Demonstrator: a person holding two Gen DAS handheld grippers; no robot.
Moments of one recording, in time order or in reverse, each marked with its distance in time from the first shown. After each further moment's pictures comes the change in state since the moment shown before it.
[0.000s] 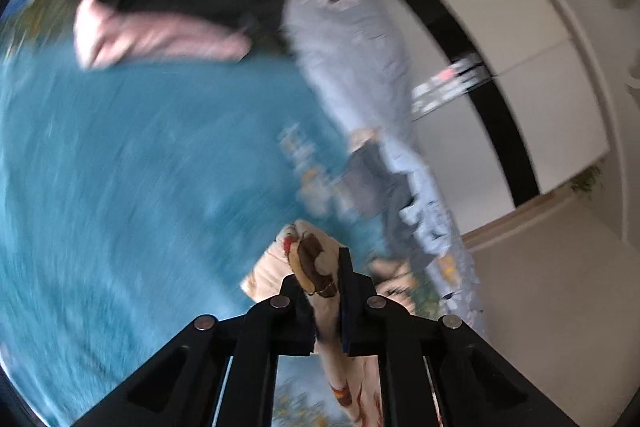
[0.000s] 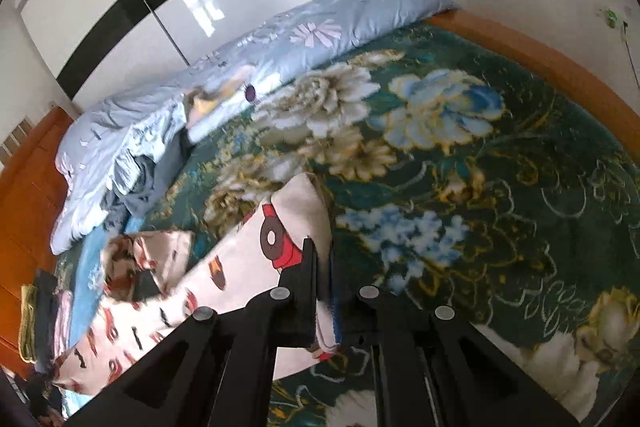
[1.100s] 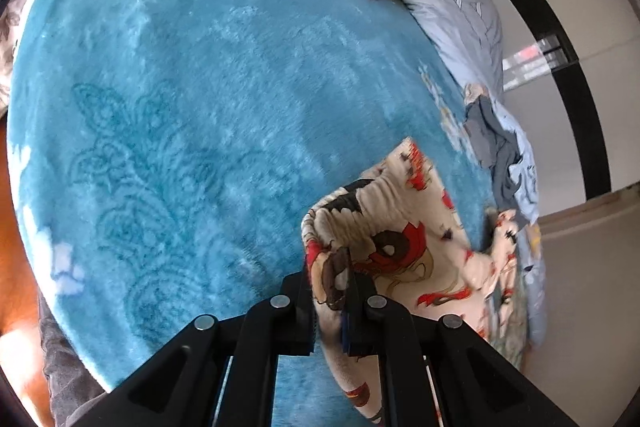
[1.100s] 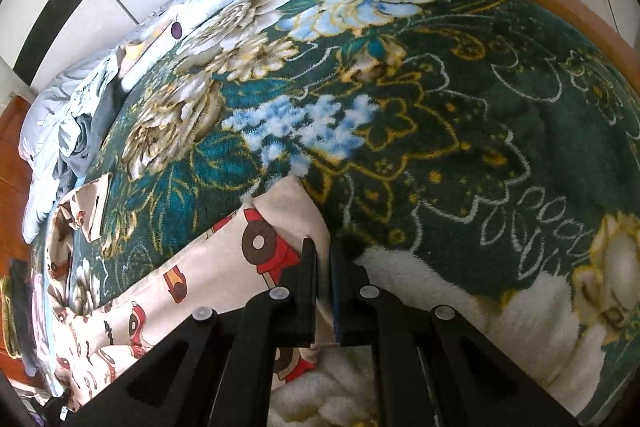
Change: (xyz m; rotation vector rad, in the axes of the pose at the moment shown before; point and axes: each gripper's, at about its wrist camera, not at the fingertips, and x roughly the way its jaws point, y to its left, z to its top) left arm -0.010 0.117 -0.075 -0.122 0.155 0.309; right arm 0.049 -0.084 -0.064 0.080 0.224 -0.116
